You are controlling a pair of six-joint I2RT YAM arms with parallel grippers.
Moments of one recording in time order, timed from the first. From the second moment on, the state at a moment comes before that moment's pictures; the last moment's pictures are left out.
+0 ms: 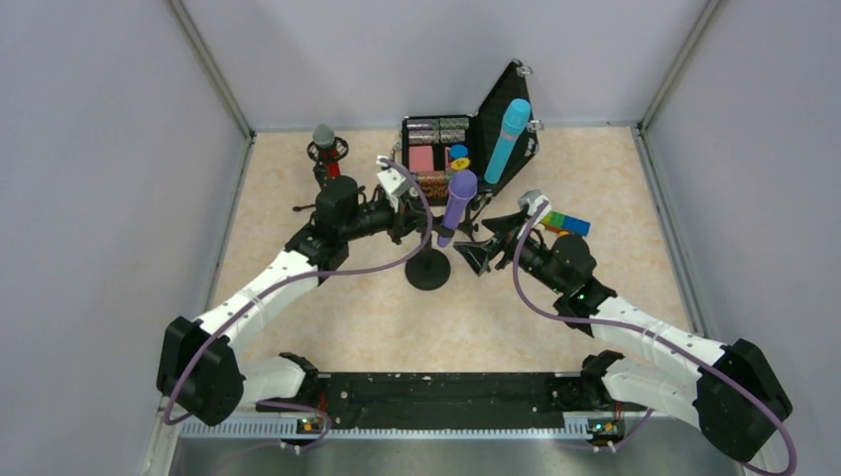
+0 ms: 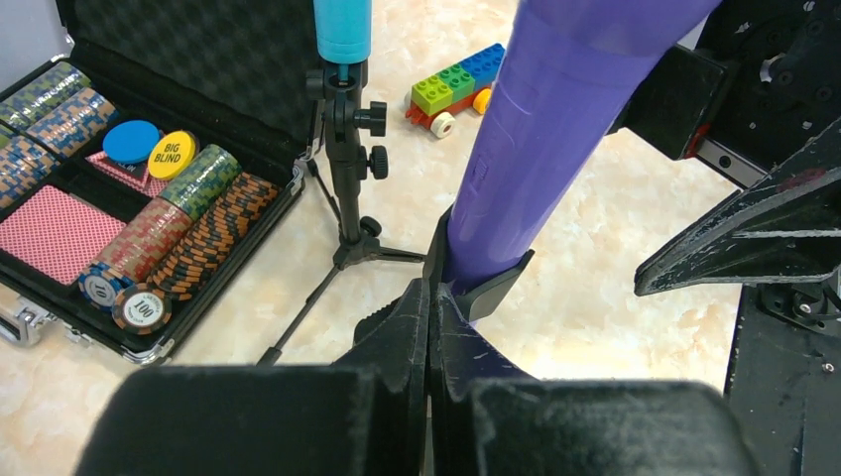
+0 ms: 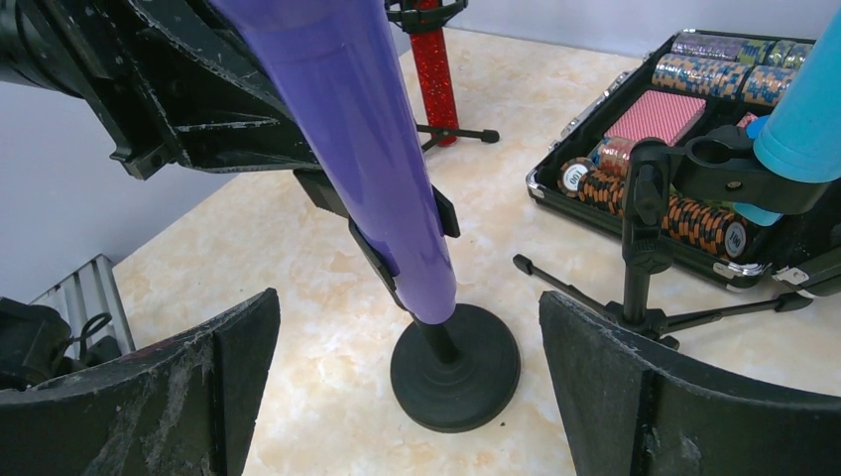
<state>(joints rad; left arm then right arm) -0.51 1.23 0.90 0.12 0.59 0.03 0.64 1.00 0.45 0.61 -0.21 0.31</state>
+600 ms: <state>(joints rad) -0.51 1.22 0.83 0.23 0.57 0.02 0.64 1.00 0.45 0.61 -0.20 0.31</state>
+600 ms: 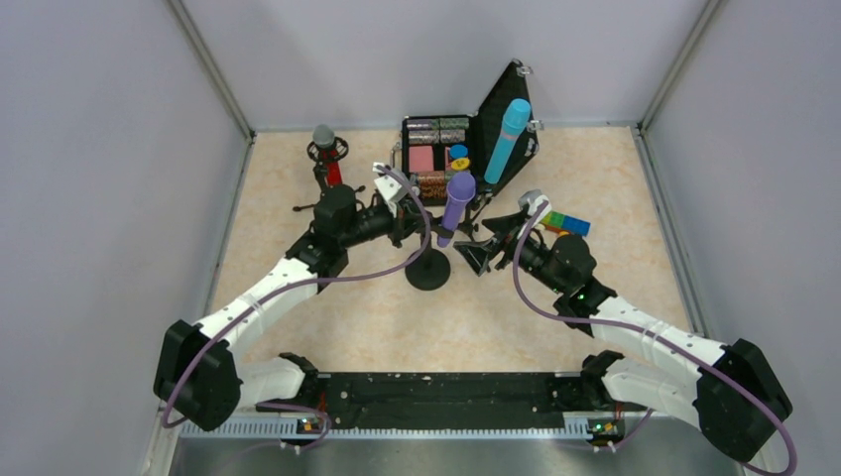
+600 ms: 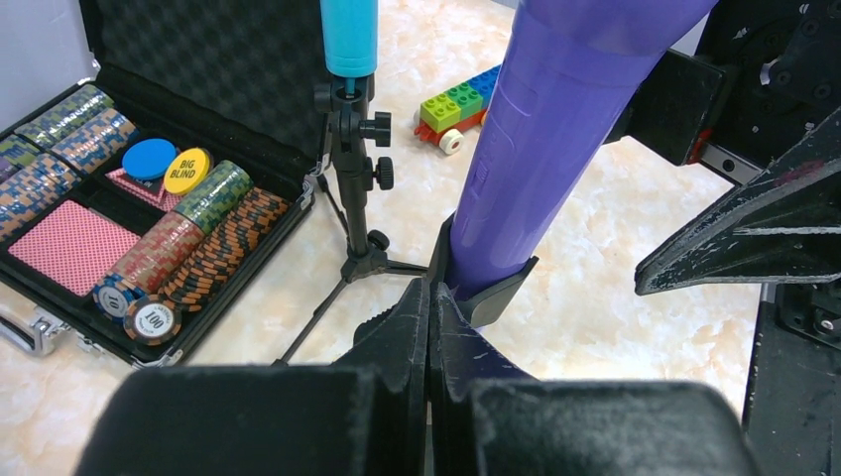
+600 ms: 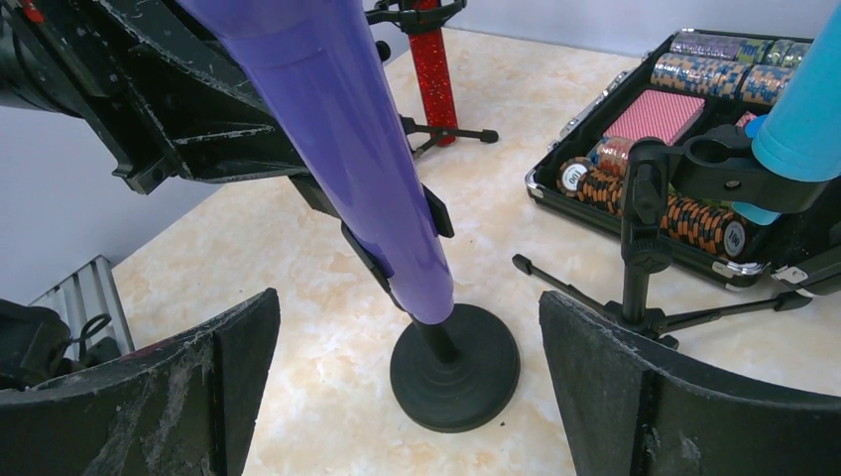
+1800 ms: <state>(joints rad) -0.51 1.10 0.81 0.25 0.49 -0.10 0.64 1.05 0.45 0.61 -0.21 0.32</state>
